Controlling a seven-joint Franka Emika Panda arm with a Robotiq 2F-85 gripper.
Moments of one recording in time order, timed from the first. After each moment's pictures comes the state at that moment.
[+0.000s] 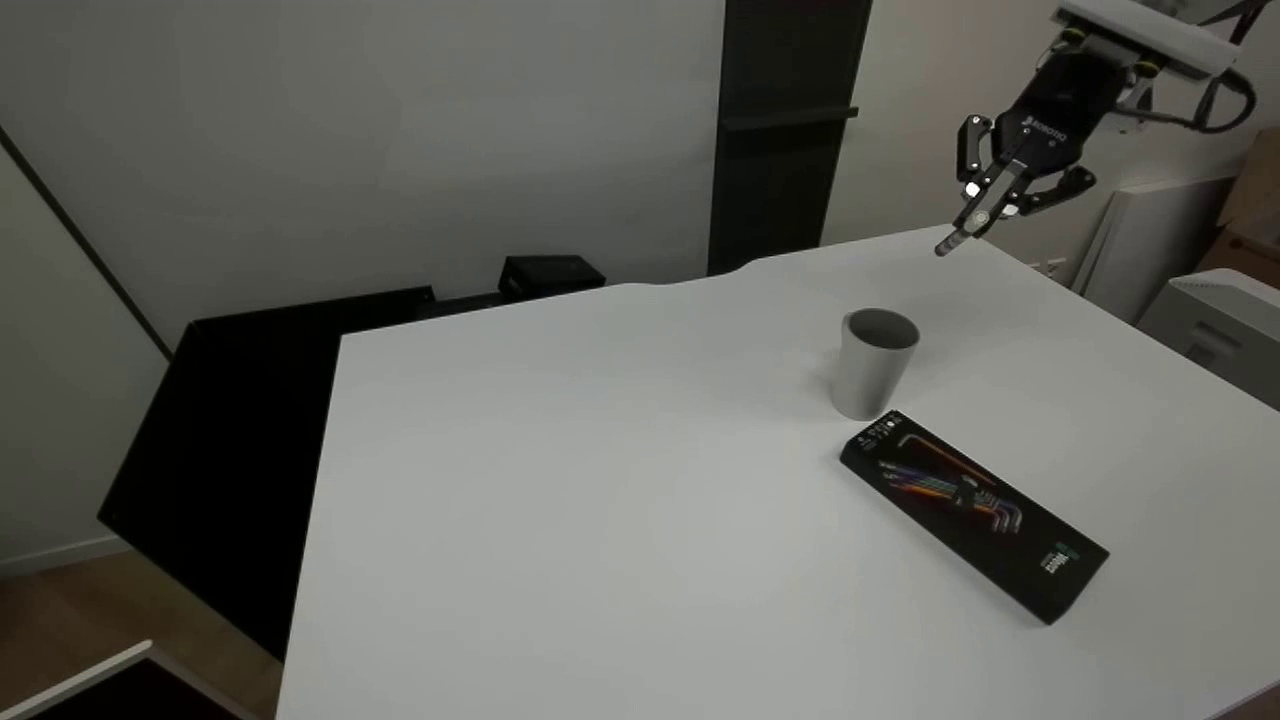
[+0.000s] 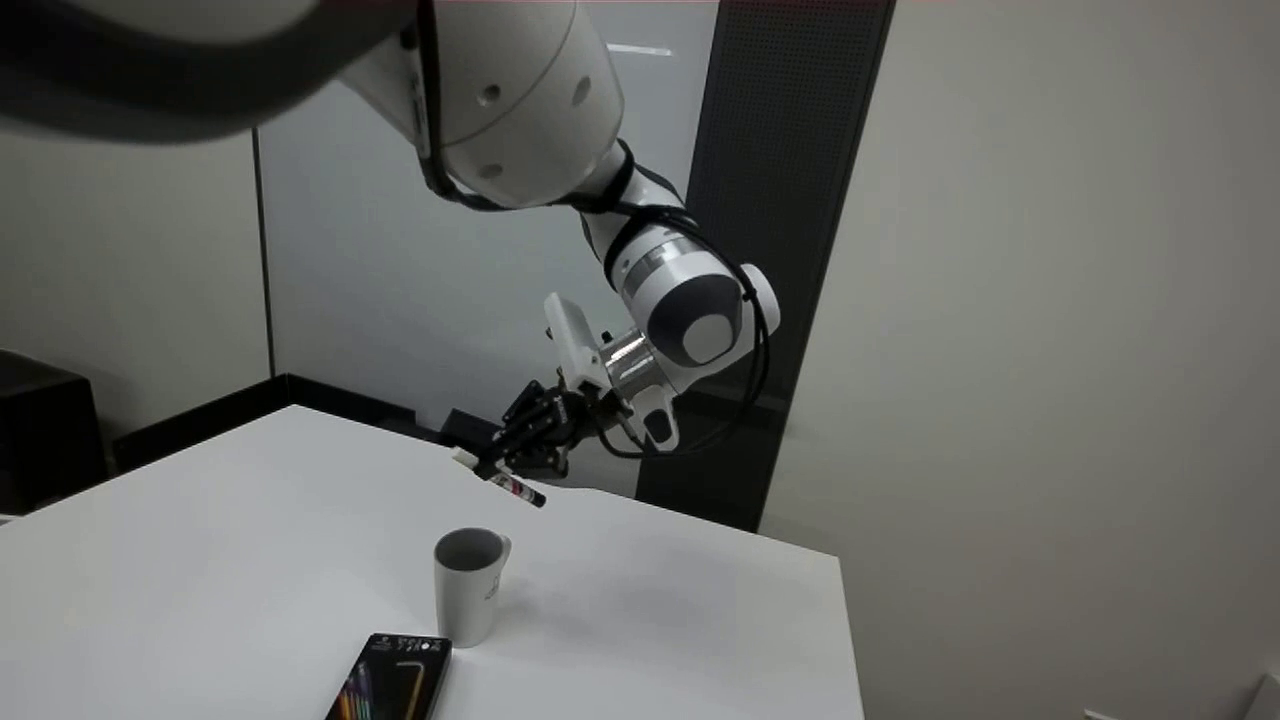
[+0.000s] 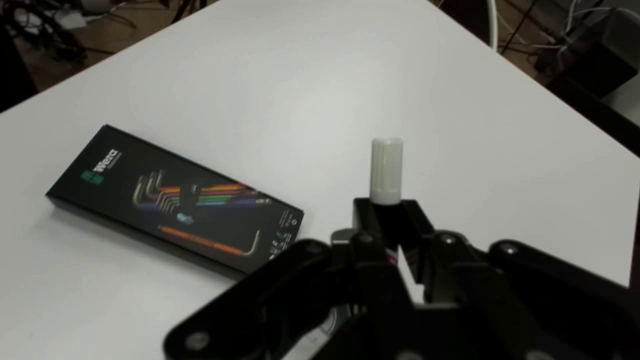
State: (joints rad) arm -0.37 1.00 -0.05 -1.11 0.67 1.46 0.31
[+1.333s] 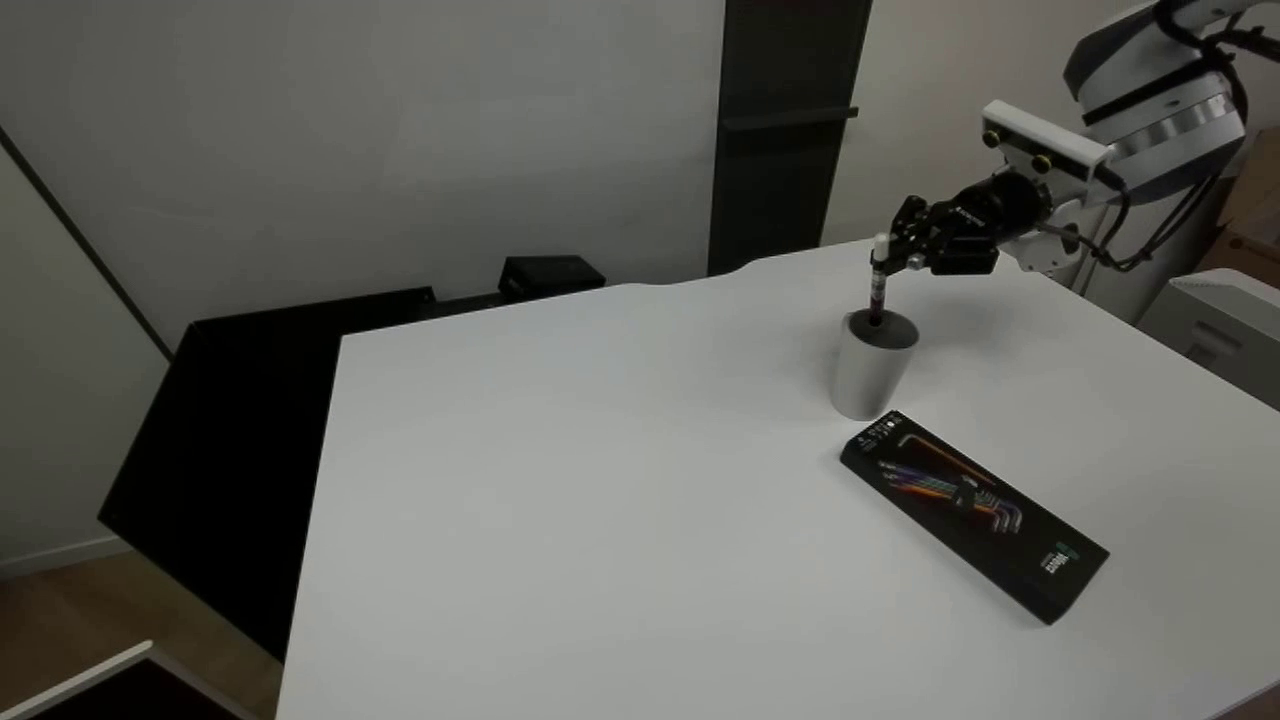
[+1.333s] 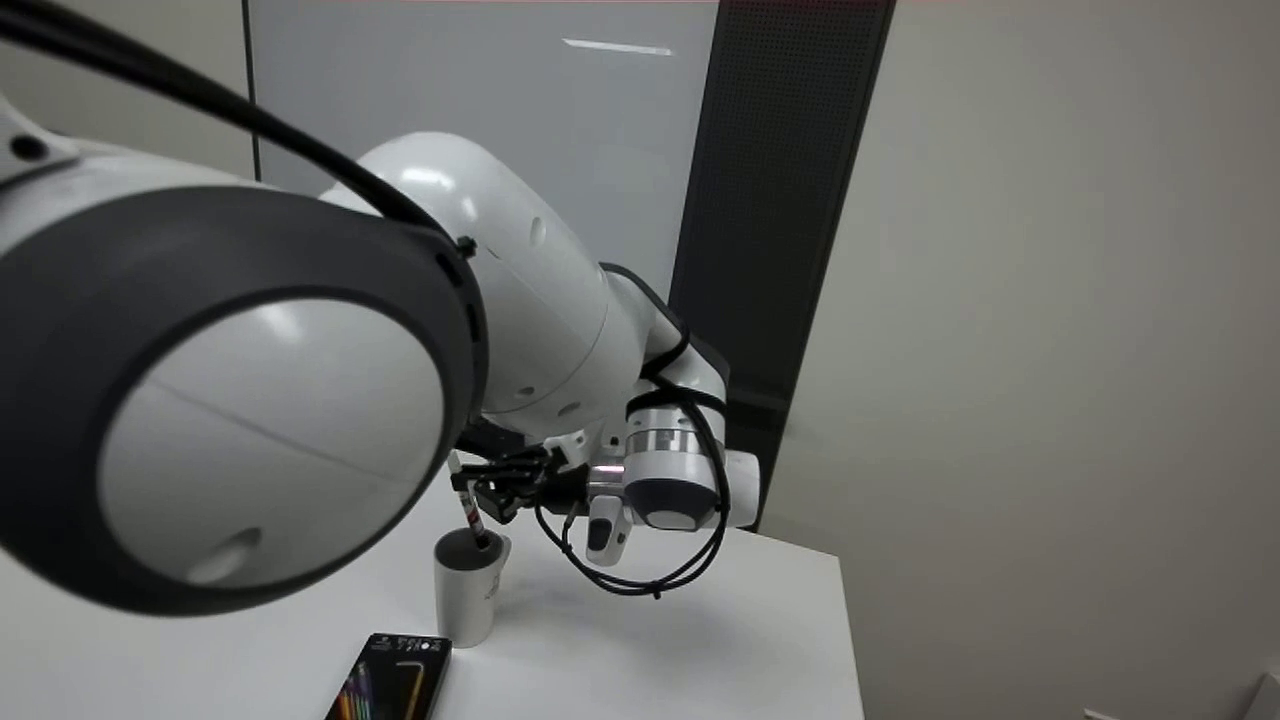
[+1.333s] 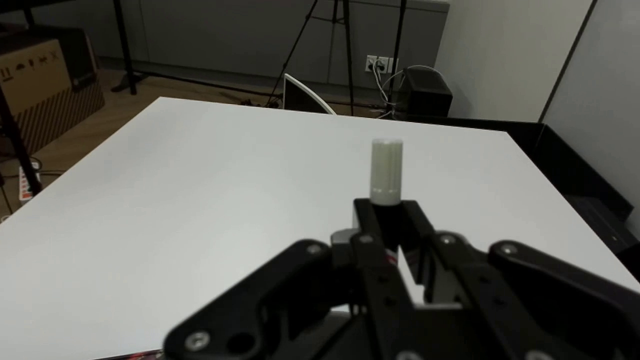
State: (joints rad) arm -0.43 1.34 -0.02 -0.91 1.13 1.40 0.71
